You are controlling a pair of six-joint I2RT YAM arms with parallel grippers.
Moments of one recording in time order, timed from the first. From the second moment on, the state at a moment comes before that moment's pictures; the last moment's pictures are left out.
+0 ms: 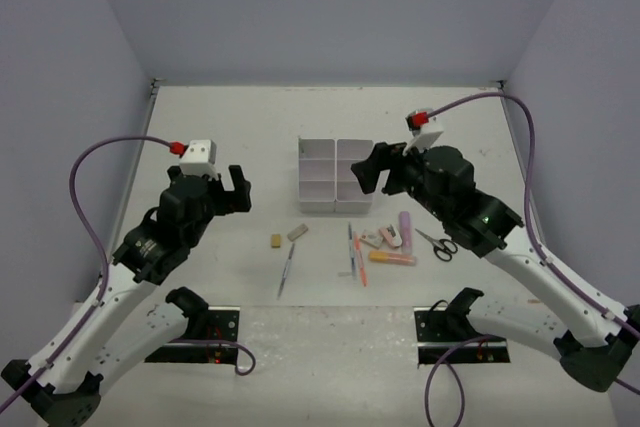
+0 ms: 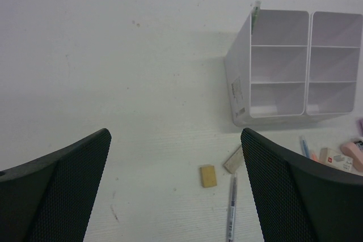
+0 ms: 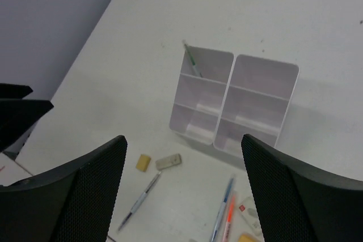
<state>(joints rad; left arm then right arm) -0.58 0.70 0.82 -0.56 -0.41 -0.36 0.75 0.99 1.07 -0.35 0.20 0.43</state>
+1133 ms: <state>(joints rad) -0.58 0.72 0.81 -0.55 -0.25 -0.34 0.90 1.27 0.93 -0.69 0.16 0.67</state>
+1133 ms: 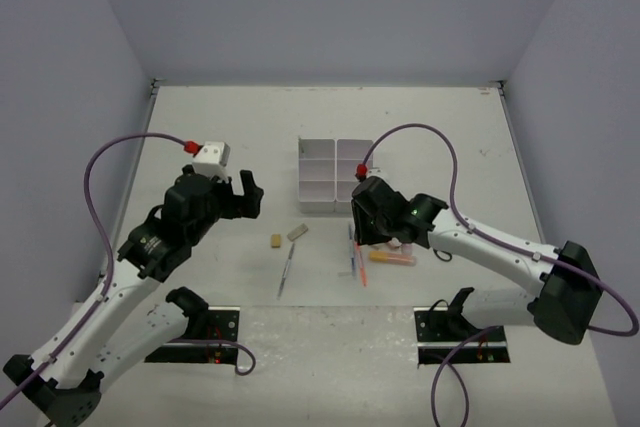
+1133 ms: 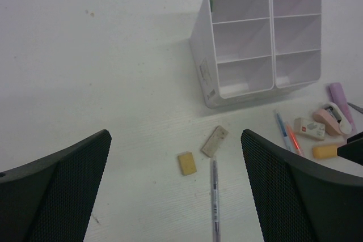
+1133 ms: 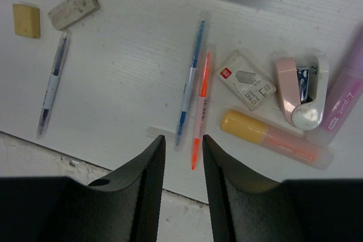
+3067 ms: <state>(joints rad) -1.22 1.74 1.06 -0.36 -0.01 -0.04 0.90 0.56 0.98 -1.16 0.32 0.70</state>
